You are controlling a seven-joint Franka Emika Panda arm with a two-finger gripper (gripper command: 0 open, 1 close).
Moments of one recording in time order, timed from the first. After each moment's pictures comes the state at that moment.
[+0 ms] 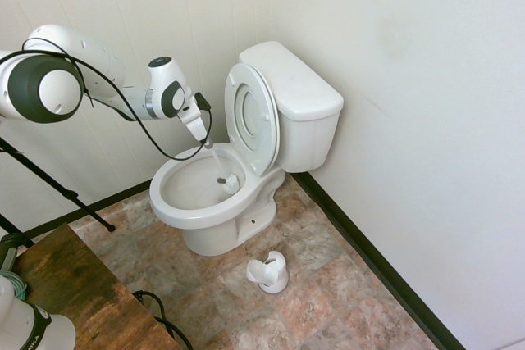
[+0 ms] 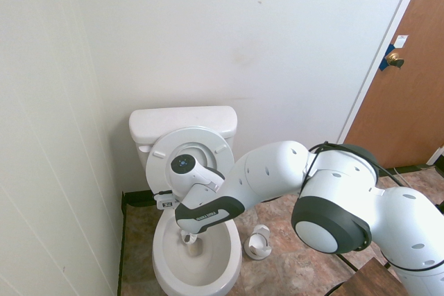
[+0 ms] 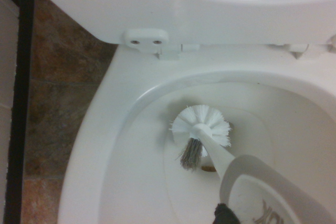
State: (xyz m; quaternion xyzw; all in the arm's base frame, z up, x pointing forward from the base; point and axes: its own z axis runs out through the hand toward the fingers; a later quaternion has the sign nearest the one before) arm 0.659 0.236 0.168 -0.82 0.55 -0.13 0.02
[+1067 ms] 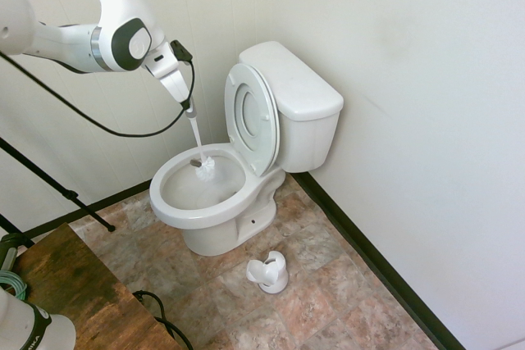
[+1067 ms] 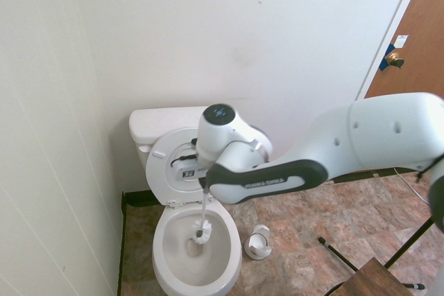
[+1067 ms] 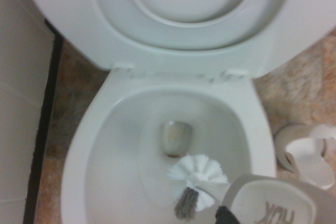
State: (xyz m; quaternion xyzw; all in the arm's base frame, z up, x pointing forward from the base) arm 0.553 0.134 0.416 -0.83 0.54 -0.14 0.04
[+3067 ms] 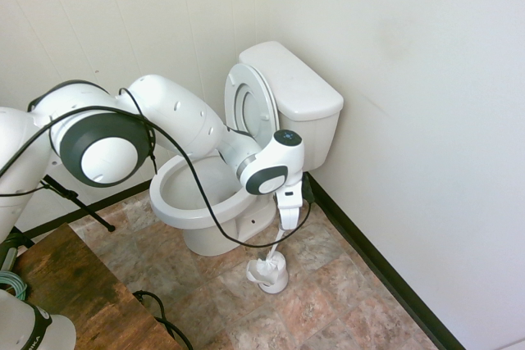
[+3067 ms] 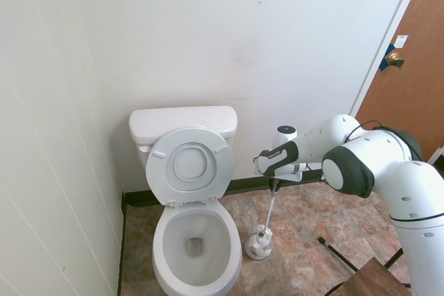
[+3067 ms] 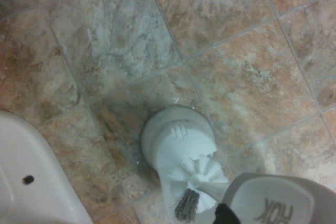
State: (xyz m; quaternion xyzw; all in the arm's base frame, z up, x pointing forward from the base) arm 0.647 -0.194 0.085 -0.70 0.72 -0.02 -0.02
